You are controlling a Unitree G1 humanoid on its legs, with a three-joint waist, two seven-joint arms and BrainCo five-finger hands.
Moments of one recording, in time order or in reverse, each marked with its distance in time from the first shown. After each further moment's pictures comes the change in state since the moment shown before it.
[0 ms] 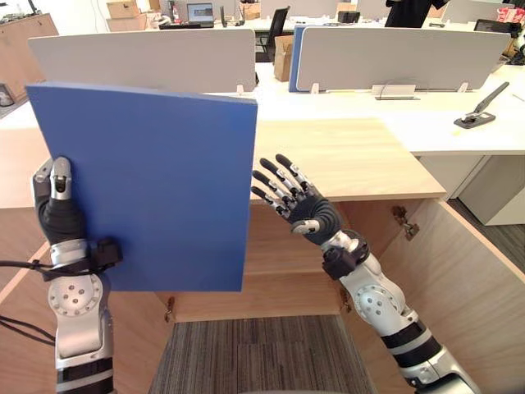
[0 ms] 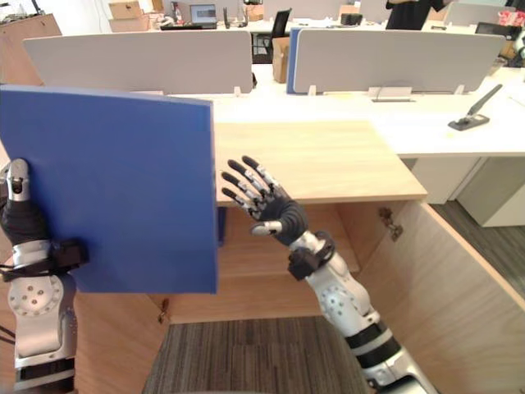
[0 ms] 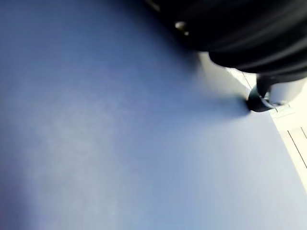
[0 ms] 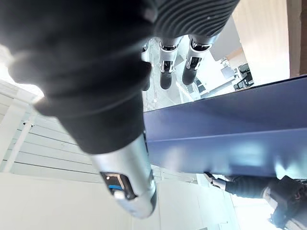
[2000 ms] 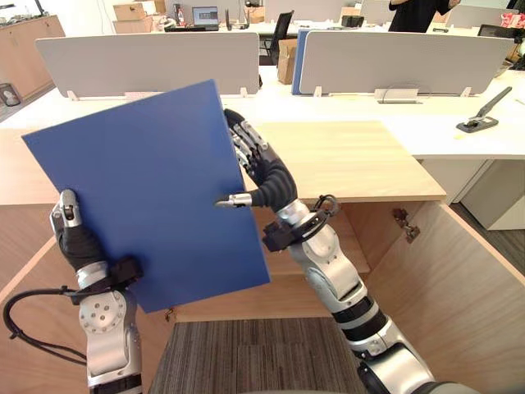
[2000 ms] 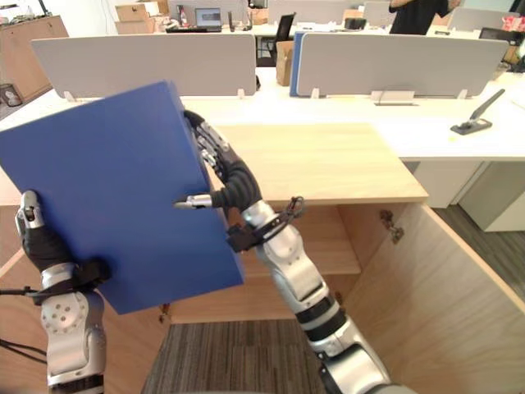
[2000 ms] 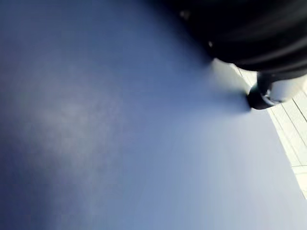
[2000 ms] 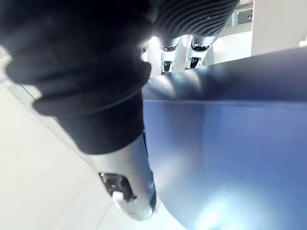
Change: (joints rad) left arm 0.092 -0.205 -0.037 -0.023 -0.008 0.049 0.087; right arm -0.225 0.307 0.058 0.091 -0.781 -0.099 -0.354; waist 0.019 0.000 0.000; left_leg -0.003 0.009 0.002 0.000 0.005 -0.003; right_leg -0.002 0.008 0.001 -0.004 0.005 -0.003
